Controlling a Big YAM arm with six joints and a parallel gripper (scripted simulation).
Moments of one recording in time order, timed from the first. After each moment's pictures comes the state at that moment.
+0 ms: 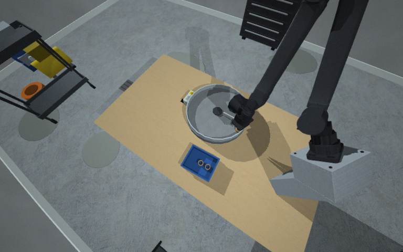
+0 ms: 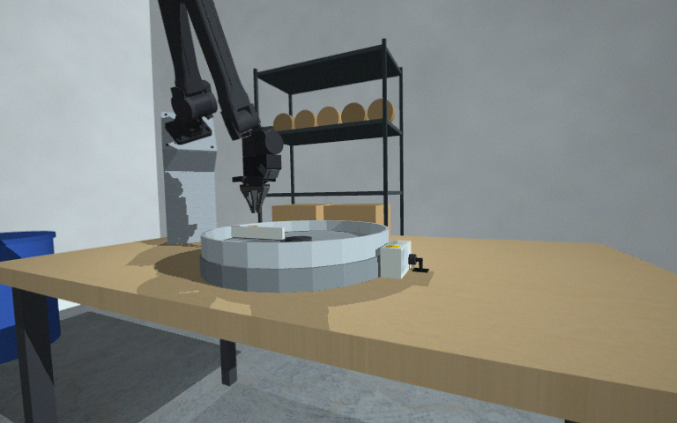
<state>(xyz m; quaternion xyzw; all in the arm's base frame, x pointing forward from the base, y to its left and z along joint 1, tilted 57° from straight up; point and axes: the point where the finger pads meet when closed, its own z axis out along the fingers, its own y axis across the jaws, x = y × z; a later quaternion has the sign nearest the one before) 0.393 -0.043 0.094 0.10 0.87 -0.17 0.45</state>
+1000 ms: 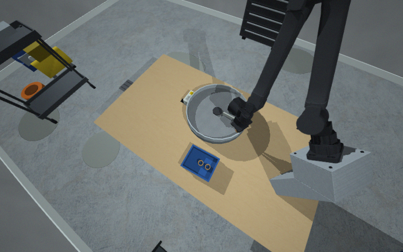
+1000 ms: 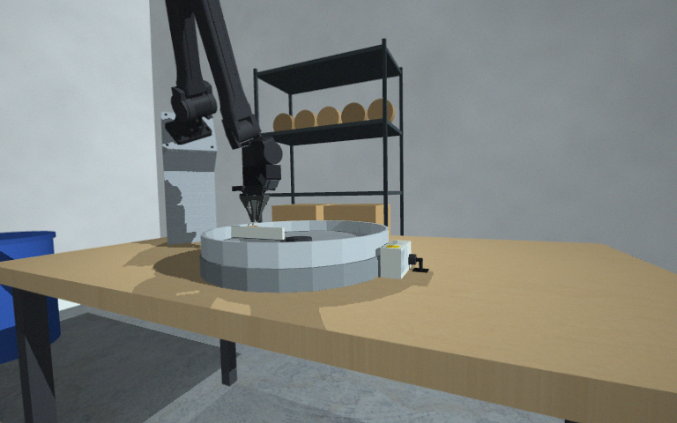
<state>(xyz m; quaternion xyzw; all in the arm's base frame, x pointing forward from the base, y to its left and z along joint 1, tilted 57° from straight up) 0.410 -0.054 0.079 0.10 0.87 -0.17 0.44</state>
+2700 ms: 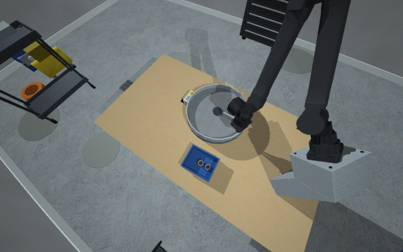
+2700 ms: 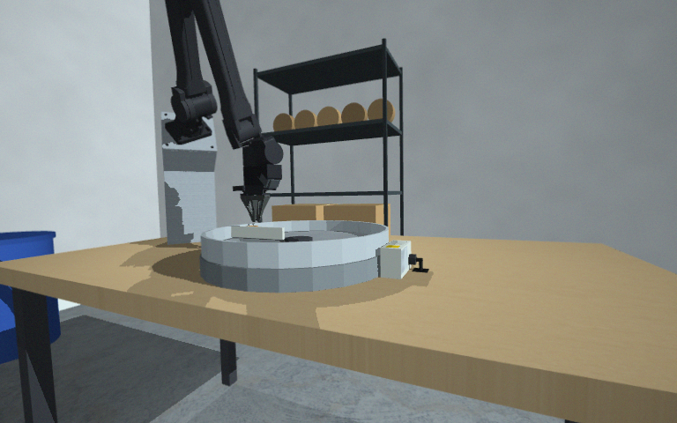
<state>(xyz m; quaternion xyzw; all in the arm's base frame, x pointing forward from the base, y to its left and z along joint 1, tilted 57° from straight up) 0.411 -0.052 0.080 0.10 0.87 -0.17 0.44</state>
